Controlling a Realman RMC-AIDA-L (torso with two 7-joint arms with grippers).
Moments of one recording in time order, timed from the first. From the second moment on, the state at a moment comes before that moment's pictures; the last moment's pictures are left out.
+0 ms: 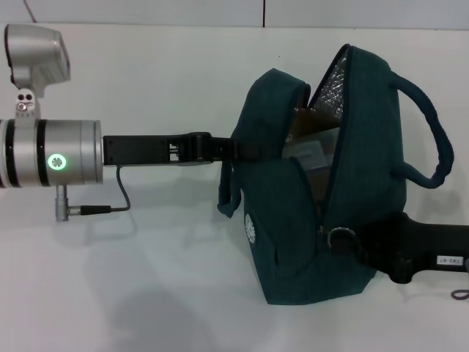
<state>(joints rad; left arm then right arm) -0.58 -2.08 0.89 0.64 1.81 1.63 -2.14 0.45 2.01 -1.10 -0.44 -1.64 -1.61 1.38</state>
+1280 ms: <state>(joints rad) -0.59 -2.08 0.90 0.63 1.79 1.63 -2.11 0.43 1.98 -1.03 -0.48 -1.72 -1.77 1.35</state>
